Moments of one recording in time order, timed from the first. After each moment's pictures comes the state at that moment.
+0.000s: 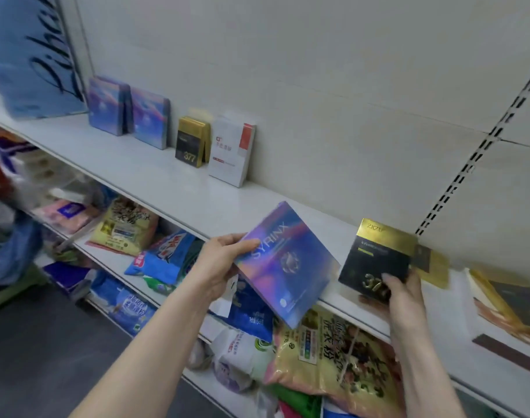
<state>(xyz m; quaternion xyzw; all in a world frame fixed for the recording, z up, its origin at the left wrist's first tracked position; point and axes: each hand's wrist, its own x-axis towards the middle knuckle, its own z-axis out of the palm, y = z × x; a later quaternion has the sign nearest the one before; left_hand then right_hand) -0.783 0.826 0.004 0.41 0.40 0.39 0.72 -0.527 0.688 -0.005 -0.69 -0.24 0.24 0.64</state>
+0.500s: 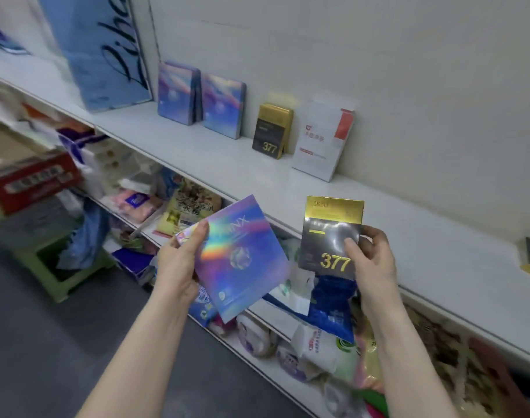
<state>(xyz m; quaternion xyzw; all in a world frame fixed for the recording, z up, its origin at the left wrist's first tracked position) -1.007 0.907 -0.021 0.25 0.47 0.59 0.60 -0.750 0.825 -0.009 -0.61 -0.35 0.33 0.63</state>
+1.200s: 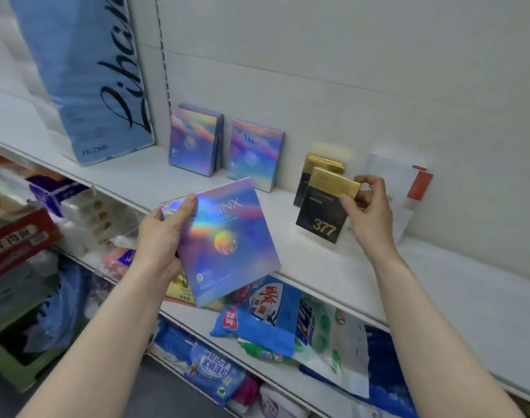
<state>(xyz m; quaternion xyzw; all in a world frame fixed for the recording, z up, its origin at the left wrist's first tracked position) -1.131 1.164 0.039 0.34 0.40 0.59 0.61 -0.824 1.108 0.043 -0.66 -0.45 0.11 0.58</state>
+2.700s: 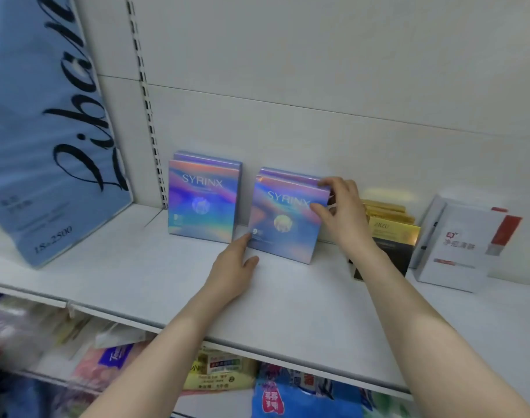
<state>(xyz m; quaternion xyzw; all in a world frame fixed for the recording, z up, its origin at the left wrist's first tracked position) -1.106 1.425 -0.027 0.81 0.37 0.25 0.37 -0.904 1.332 0.061 -0.76 -0.49 -0.06 0.43</state>
